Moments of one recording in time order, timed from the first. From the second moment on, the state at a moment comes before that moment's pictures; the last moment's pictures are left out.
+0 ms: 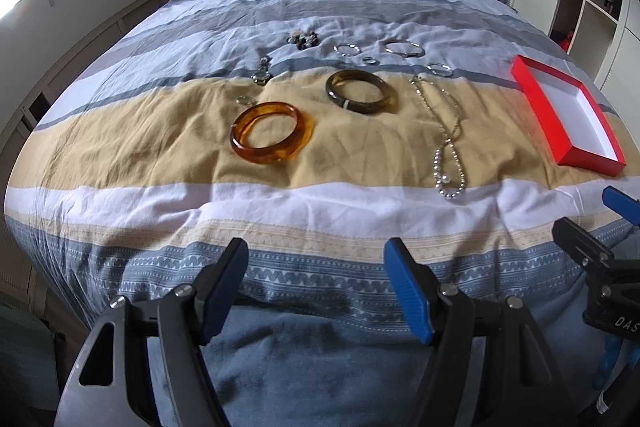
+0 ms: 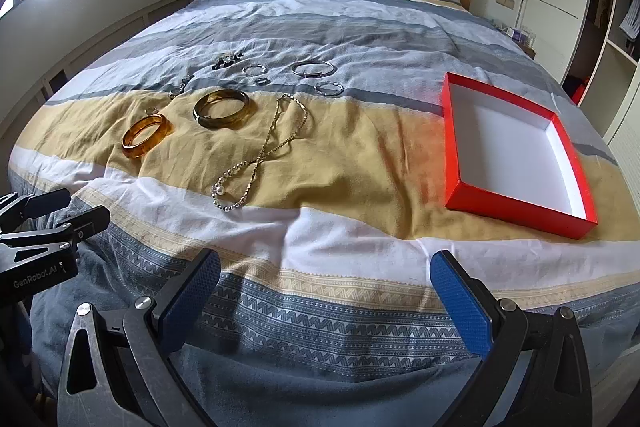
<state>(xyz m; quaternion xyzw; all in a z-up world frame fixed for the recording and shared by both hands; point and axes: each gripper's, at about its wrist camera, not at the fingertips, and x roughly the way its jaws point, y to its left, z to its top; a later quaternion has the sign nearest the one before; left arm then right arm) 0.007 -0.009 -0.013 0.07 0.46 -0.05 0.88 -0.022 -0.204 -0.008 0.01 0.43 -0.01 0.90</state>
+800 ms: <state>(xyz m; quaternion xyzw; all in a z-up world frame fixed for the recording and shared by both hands) 0.013 -0.009 -0.023 0.07 0.47 -0.05 0.88 -0.018 -0.200 -0.014 0.01 0.45 0.01 0.90</state>
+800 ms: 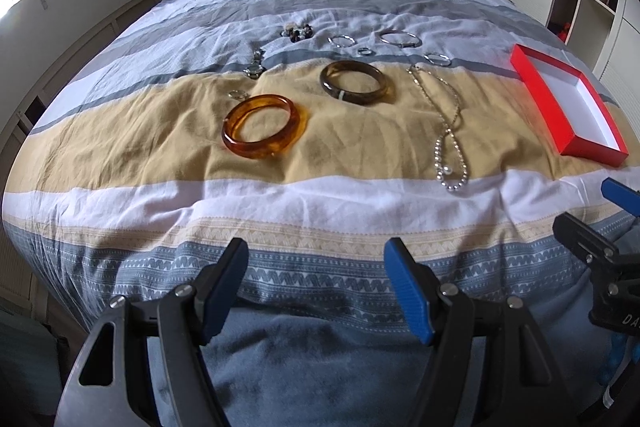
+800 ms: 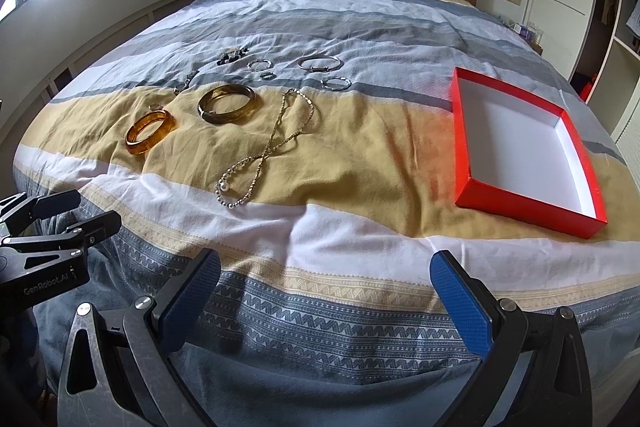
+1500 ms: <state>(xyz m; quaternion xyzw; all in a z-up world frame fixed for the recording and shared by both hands) 0.100 0.019 -0.020 0.04 0.45 -0.07 0.89 0.078 -0.185 -0.030 0.10 0.50 0.12 0.85</state>
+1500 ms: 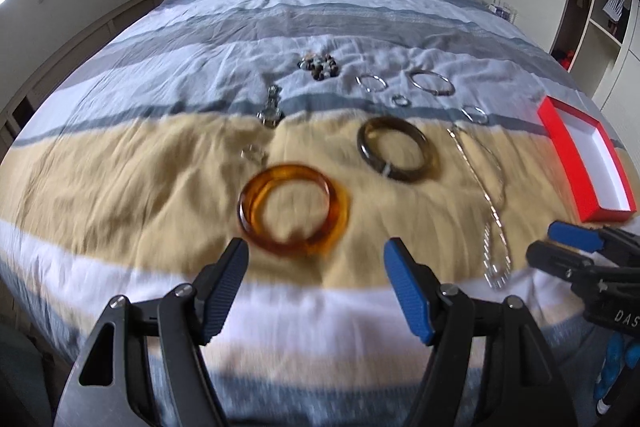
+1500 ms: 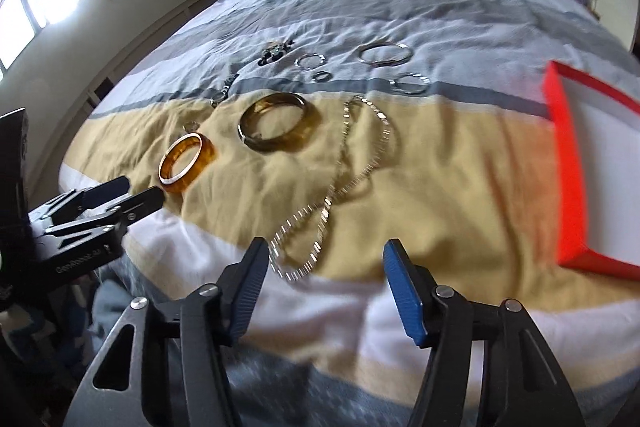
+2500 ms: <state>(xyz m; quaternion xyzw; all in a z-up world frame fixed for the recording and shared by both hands) 0.141 0.011 -0.048 0.03 0.49 -0.09 0.87 0.127 -0.183 -0.052 0.15 0.49 0.16 0.84</state>
